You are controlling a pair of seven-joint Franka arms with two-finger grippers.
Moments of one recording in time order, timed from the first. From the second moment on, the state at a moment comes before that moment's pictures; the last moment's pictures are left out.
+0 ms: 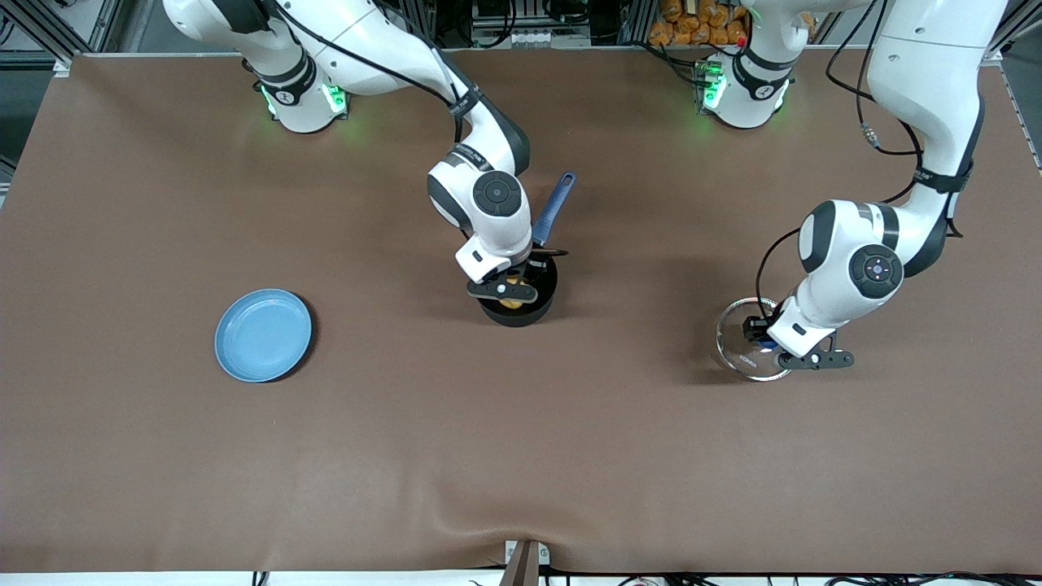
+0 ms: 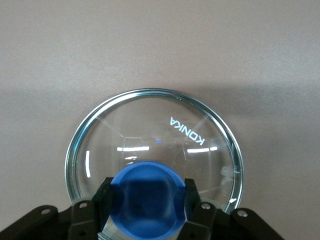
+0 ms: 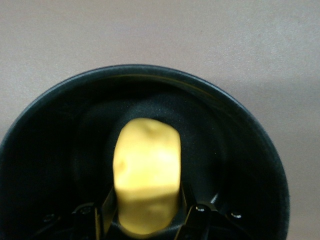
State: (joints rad) left arm 0.01 0.46 -0.12 -2.02 0.10 2.47 -0.19; right arm 0.77 0.69 0.04 -1.63 0.00 2.33 0.93
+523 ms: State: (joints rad) left arm 0.03 0.44 -0.12 -2.01 0.10 2.49 -0.19; right arm 0.77 0.68 0.03 -1.61 0.00 2.32 0.93
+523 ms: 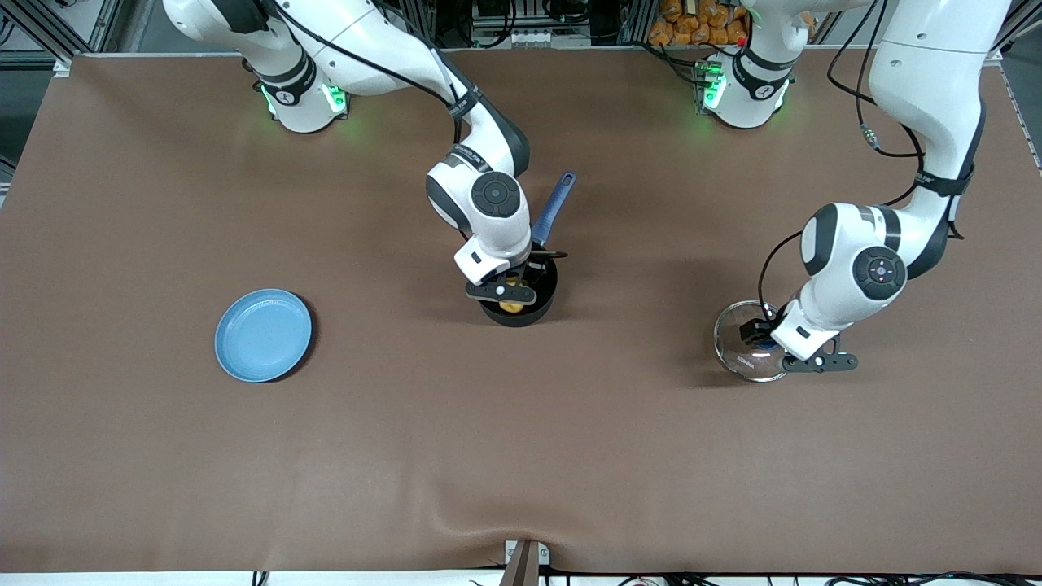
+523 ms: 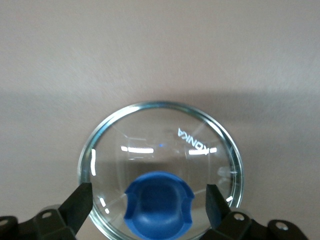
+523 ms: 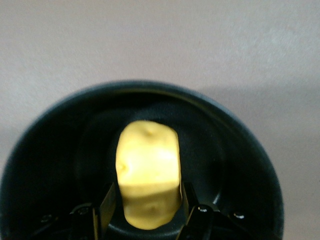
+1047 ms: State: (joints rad) left arm 0.04 0.26 -0.13 -1.91 0.10 2.31 -0.19; right arm 0.70 0.46 0.02 -1.49 0.02 1.93 0.90
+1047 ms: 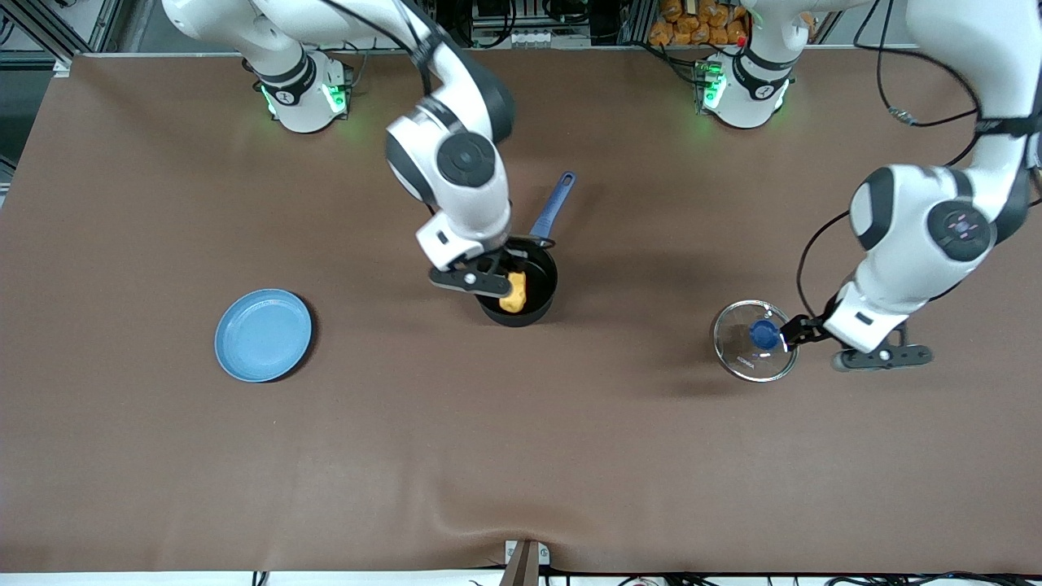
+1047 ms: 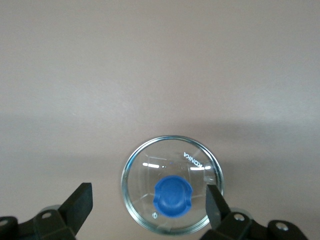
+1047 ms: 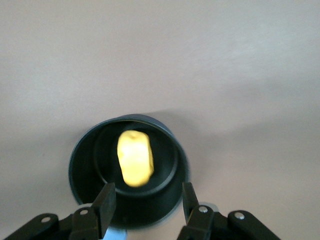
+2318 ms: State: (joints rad) left arm 0.04 -0.10 -0.19 -1.75 0.02 1.75 -0.19; right arm 0.08 0.03 0.00 -1.47 -0.03 1.36 0.00
